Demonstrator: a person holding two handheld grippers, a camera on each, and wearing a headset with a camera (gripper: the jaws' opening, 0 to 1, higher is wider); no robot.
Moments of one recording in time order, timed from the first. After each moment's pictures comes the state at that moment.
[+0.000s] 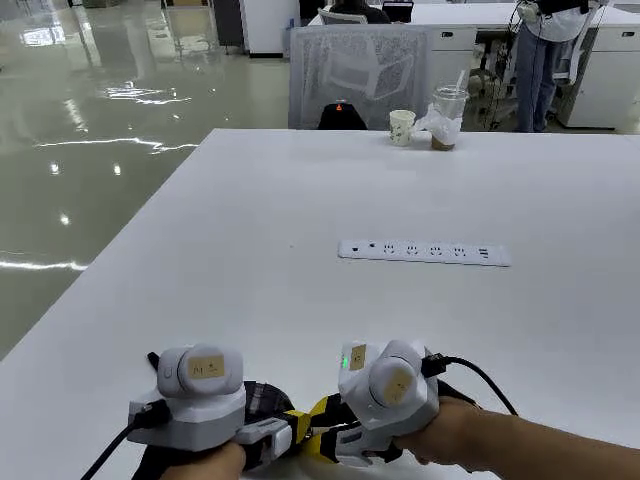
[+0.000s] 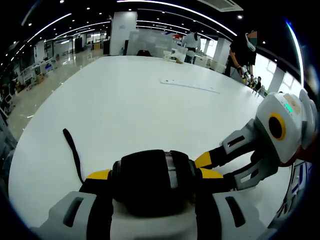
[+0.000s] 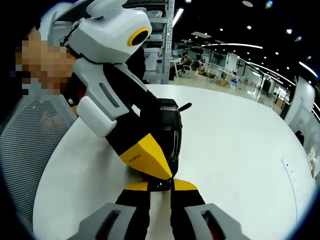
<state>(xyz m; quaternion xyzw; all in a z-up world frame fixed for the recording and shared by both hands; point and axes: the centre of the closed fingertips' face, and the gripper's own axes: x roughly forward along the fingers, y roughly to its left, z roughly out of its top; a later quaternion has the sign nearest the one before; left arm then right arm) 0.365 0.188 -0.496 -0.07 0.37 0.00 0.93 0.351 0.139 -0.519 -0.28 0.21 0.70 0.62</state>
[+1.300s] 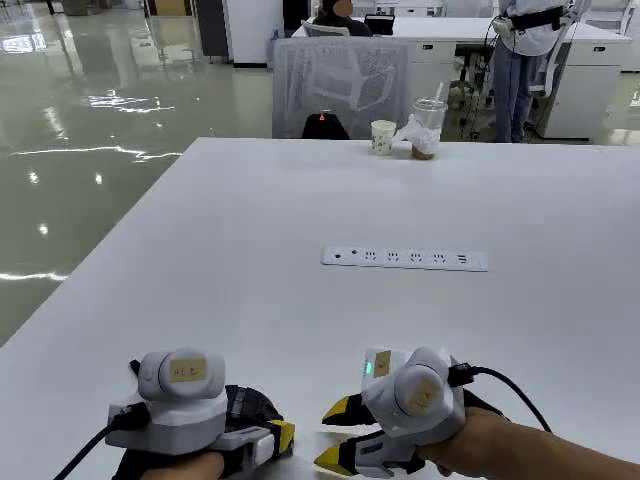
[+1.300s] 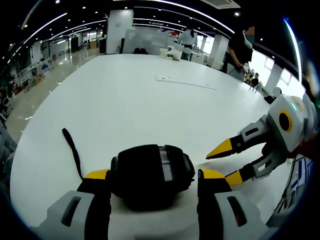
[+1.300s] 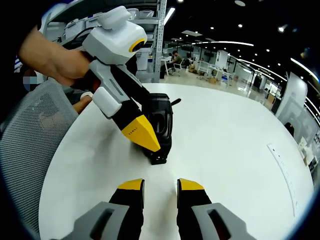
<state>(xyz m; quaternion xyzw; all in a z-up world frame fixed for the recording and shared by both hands) 0.357 0.184 -0.493 -0.07 0.38 -0.02 0.92 0.353 0.091 -0.506 -0.28 0.22 0.67 0.65</state>
